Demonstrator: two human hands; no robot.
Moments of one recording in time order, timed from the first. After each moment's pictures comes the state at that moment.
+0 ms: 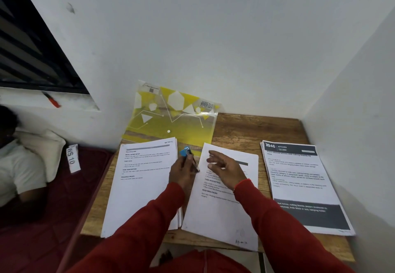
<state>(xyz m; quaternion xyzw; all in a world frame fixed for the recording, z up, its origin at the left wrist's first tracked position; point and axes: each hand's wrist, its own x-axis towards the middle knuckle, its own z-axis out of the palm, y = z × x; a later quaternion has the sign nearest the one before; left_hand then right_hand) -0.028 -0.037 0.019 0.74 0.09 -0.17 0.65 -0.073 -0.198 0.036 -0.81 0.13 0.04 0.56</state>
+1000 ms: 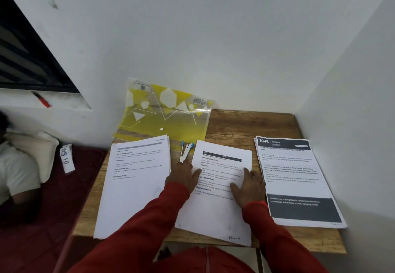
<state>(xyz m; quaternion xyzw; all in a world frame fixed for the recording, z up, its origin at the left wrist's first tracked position) -0.028 -0.054 -0.003 0.95 -0.10 -0.18 0.22 -0.141 -0.236 -0.007 -0.91 0.35 0.05 0.22</state>
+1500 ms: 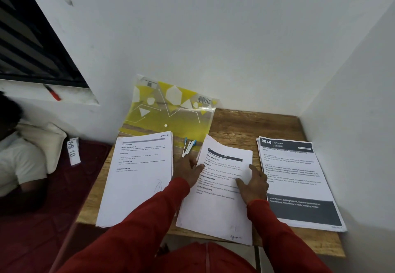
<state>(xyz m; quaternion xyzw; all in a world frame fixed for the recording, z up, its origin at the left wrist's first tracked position) -0.035 -0.061 0.001 0.89 -0.02 -0.14 0.44 -0.142 -0.246 -0.006 -0.84 0.39 -0.01 0.38</state>
